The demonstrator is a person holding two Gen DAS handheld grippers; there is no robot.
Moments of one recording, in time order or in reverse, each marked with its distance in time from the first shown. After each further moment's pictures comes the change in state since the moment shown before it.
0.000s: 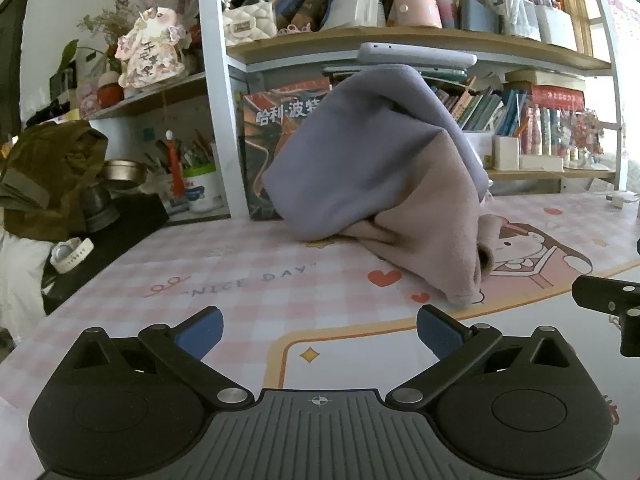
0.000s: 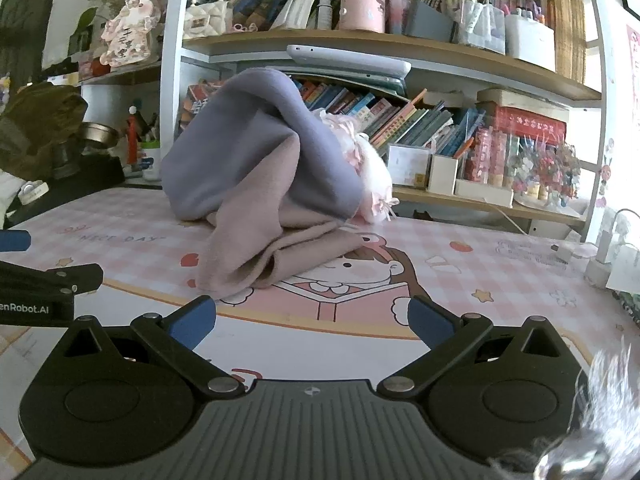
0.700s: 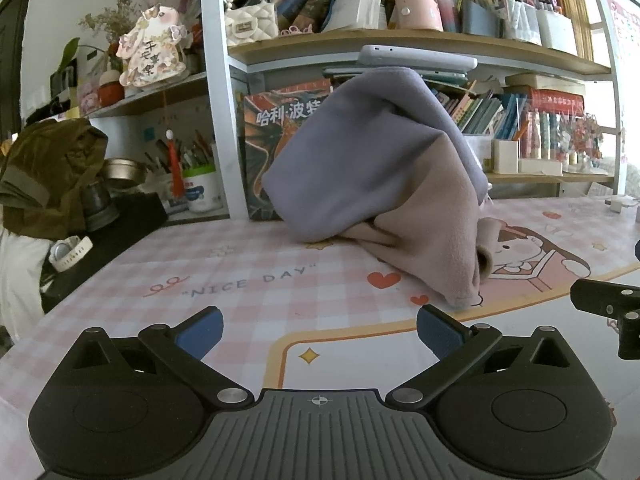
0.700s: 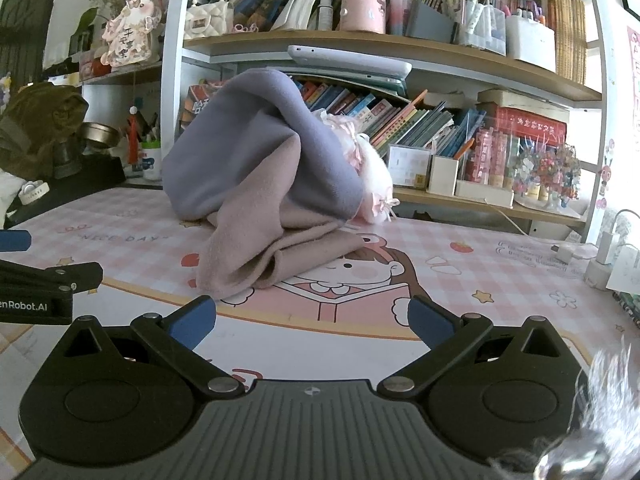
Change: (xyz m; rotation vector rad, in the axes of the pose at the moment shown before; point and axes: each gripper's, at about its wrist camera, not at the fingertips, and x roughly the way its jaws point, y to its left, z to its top) left arm -0.003 0.004 0.001 -0.015 -0.005 -0.002; right arm 0.000 0.001 0.000 -0.002 0.000 0.001
